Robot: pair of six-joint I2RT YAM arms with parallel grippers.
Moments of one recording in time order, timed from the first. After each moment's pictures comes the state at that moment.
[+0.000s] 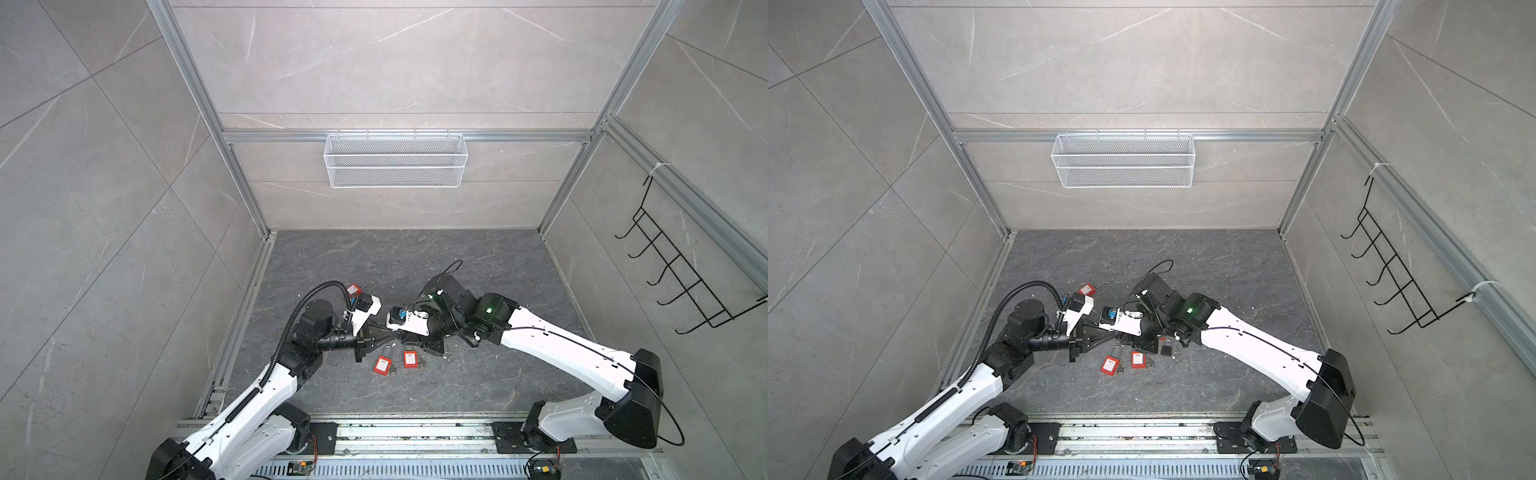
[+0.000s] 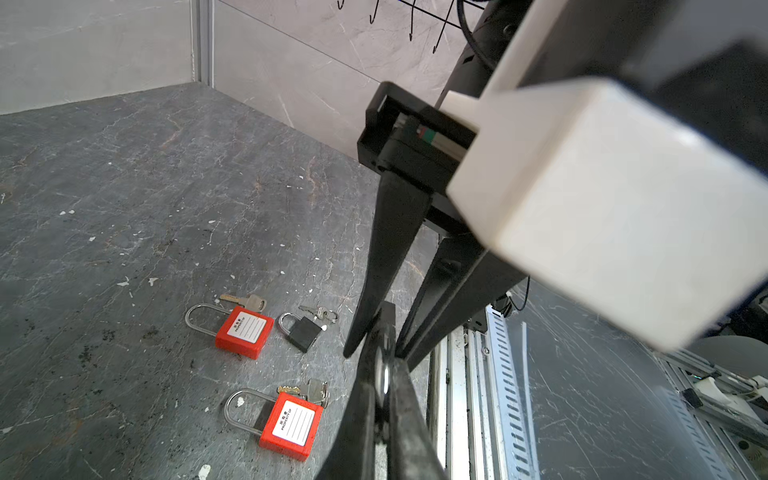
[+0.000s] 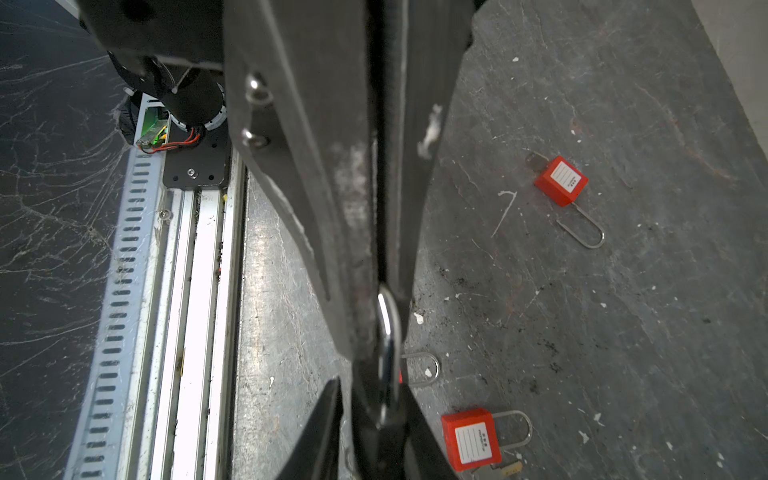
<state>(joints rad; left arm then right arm) -0.52 0.89 0.53 0.07 0.94 -0.09 0.91 1.41 1.26 -0.74 -0.35 -0.52</state>
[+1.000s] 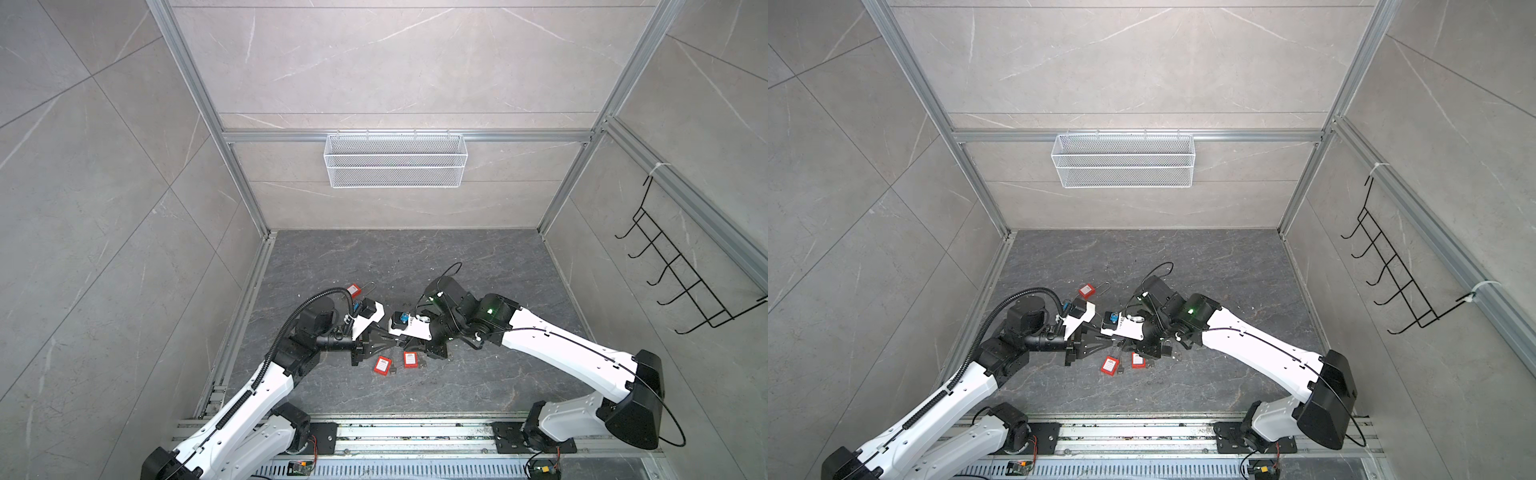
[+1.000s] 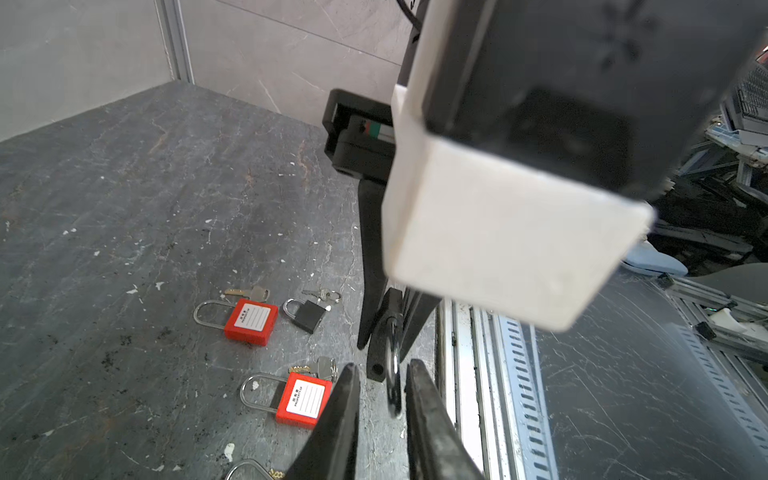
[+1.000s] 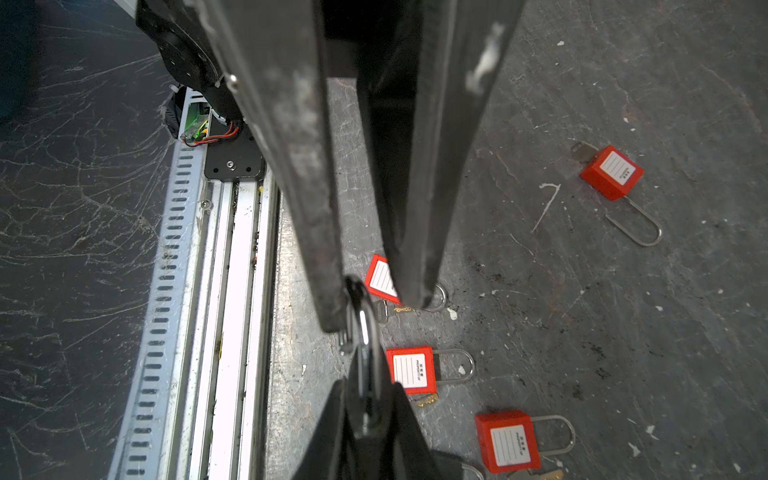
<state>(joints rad) -0.53 0.88 0.63 -0.22 0.95 0.16 0.91 1.41 1.26 -0.81 -0.42 -0.52</state>
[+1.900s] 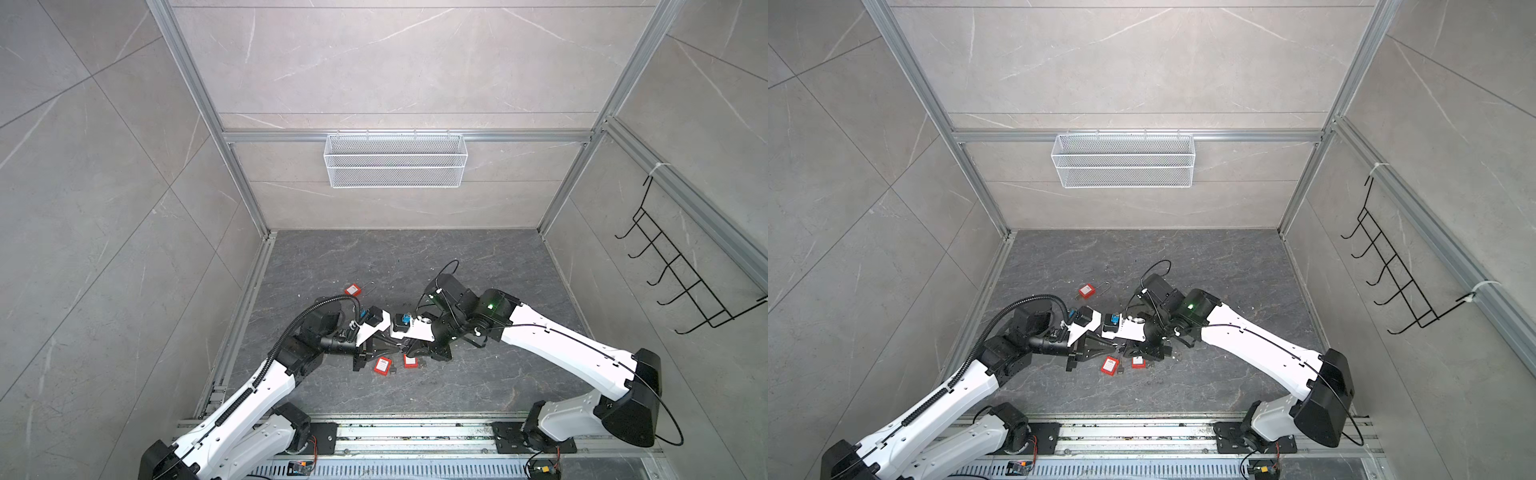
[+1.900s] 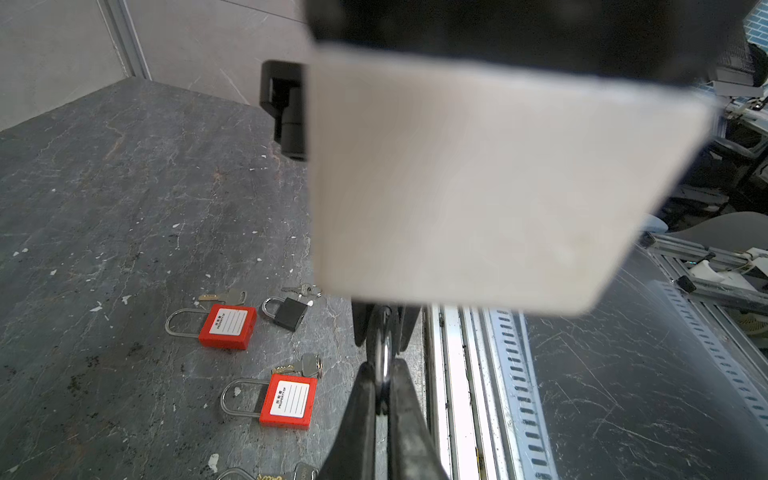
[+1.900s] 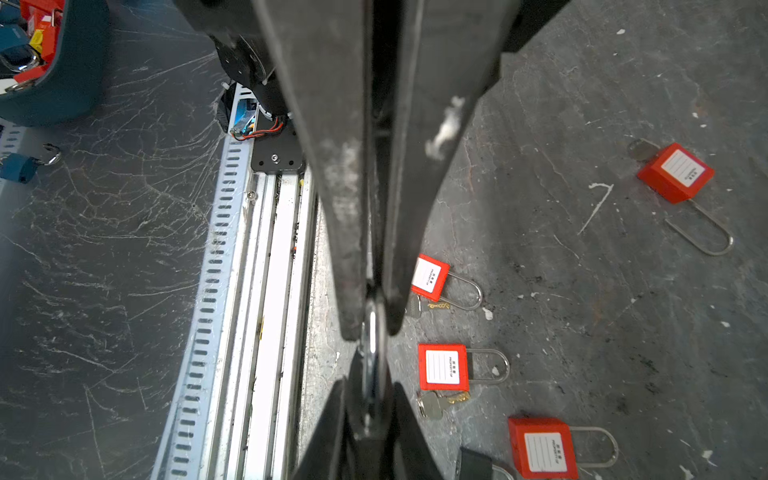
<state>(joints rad) -0.60 0.89 0.66 -0.28 0.94 0.27 0.90 1.42 1.31 -0.92 -0.52 -0.56</state>
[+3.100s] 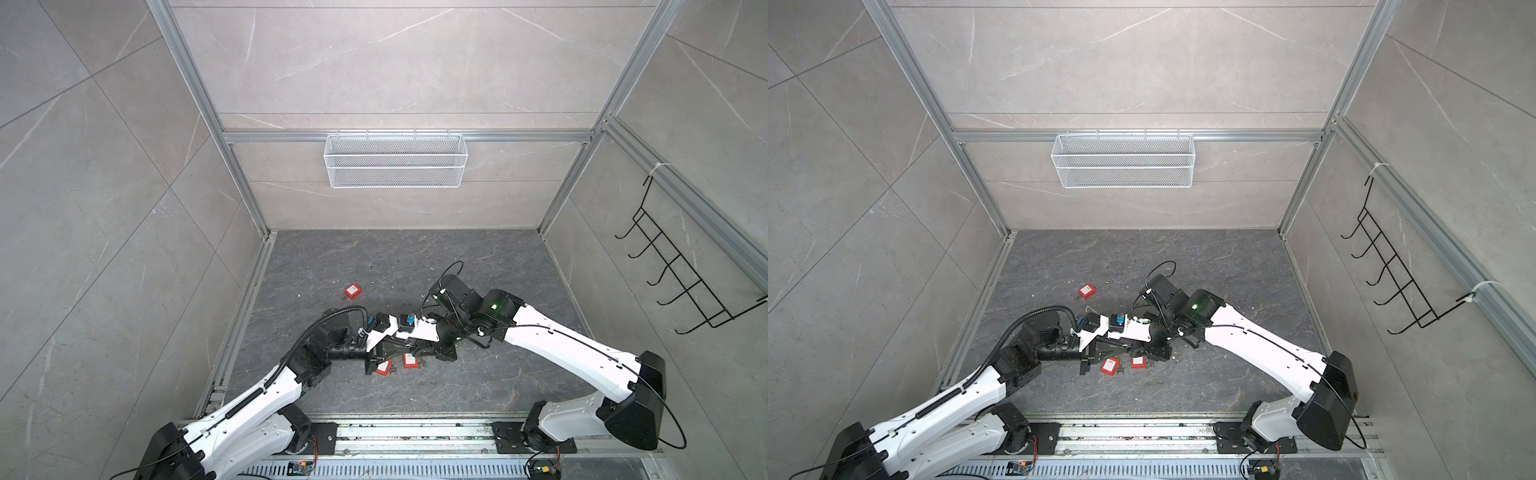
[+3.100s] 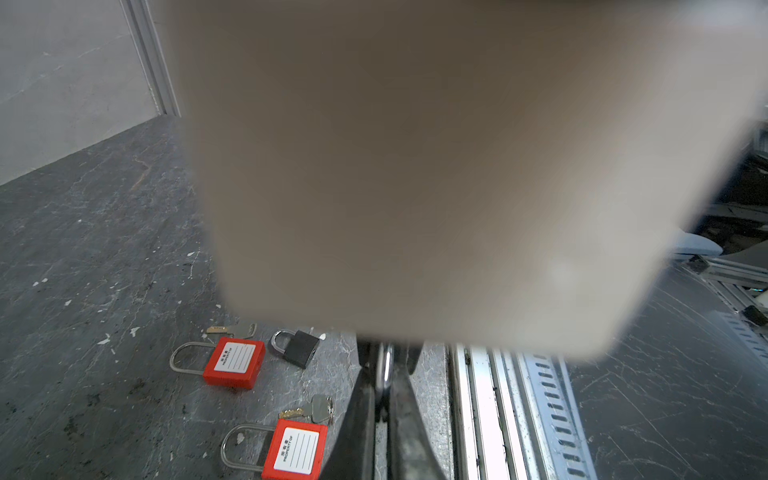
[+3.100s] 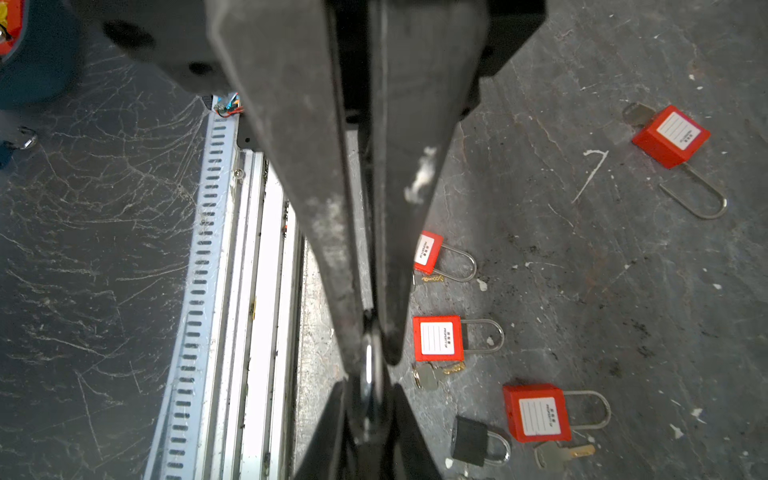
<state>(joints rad) -0.72 0.93 0.51 0.08 0.80 0.11 0.88 1.40 1.29 -0.94 -0.47 -0.58</state>
